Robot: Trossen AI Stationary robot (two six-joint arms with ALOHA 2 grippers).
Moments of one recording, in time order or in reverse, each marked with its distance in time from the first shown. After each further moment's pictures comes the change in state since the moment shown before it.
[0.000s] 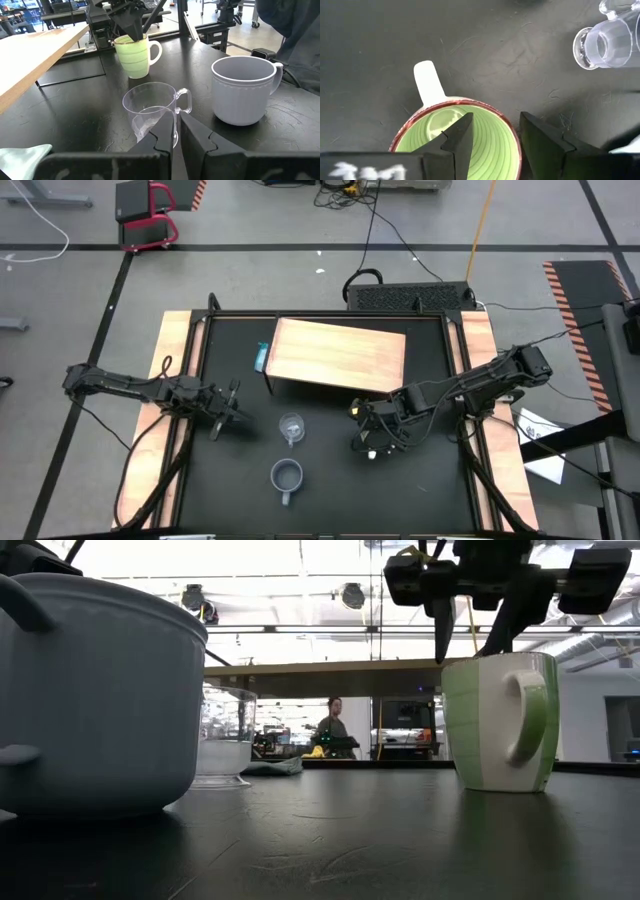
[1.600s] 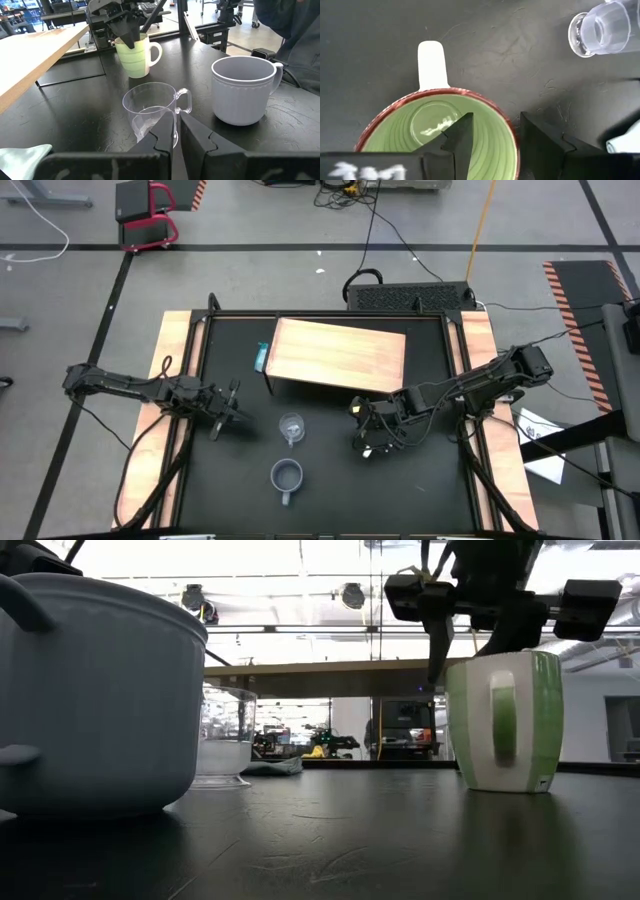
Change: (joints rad) left arm 0.000 0.000 0.000 0.000 0.000 0.000; right arm -0.008 -0.009 -0.085 0.103 0.052 0.015
